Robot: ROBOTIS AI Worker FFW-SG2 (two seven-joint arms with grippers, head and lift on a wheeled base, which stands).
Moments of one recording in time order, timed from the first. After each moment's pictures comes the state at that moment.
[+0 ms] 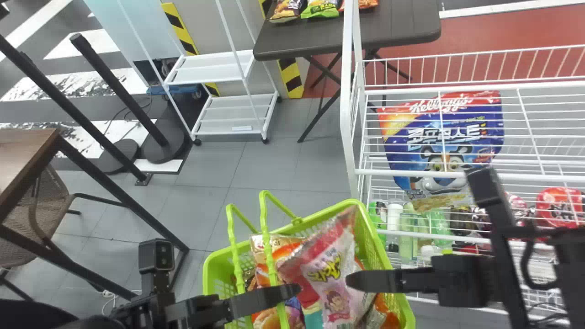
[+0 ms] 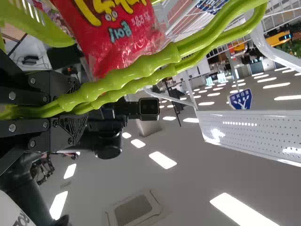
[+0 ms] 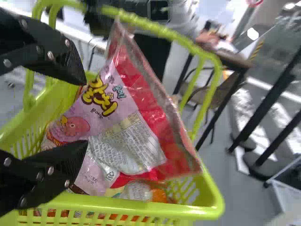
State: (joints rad) left arm 0.50 0.16 0.53 -2.03 0.48 1.30 -1.57; right arm 0.08 -0.07 0.09 -2.01 -0.93 1.56 0.27
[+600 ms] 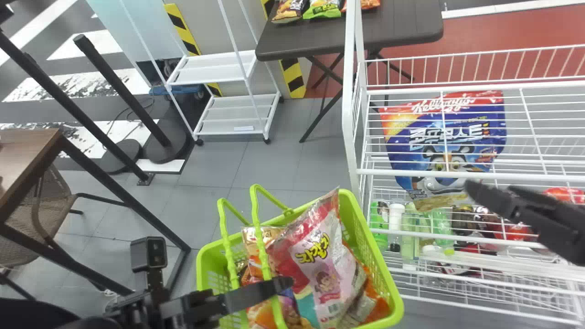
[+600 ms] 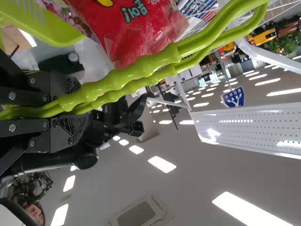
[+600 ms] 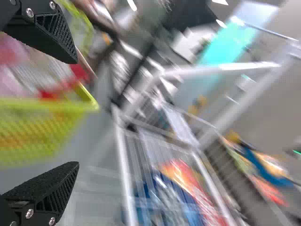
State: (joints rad) left arm 0.50 0.16 0.55 -2.02 0.48 1.22 -1.57; right arm 0.37 -0.06 -0.07 -2.20 -0.56 0.78 0.24
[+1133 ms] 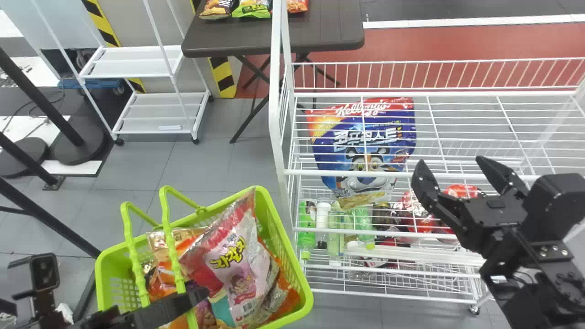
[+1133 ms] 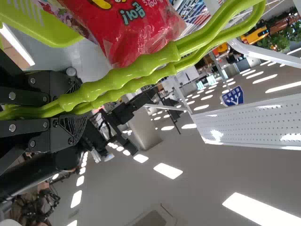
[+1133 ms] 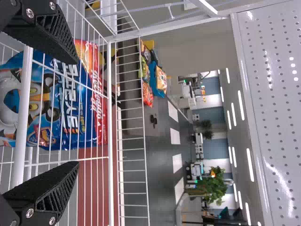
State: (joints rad) left arm 0.54 0.17 0.56 -2.01 0.48 1.09 -1.57; right arm 0.45 -0.05 0.06 -2.04 -0.11 0.16 0.08
